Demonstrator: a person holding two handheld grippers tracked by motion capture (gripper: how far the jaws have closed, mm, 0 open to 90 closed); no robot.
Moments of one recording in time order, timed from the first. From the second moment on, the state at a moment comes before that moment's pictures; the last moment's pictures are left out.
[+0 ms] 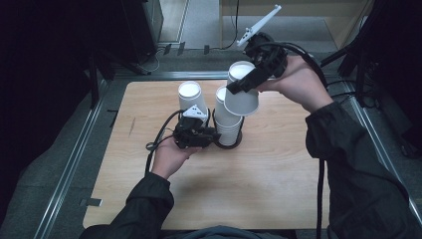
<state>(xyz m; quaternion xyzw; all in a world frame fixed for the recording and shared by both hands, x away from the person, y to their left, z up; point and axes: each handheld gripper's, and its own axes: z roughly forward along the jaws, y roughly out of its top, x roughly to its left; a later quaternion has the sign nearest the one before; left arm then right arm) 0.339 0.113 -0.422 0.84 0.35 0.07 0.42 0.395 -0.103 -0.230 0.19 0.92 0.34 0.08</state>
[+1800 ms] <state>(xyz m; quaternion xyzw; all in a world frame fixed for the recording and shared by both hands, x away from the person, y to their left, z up) 0.327 0.155 -0.459 0.84 0.28 0.00 0.46 0.329 -0.154 -0.412 0.18 0.91 0.36 0.04</state>
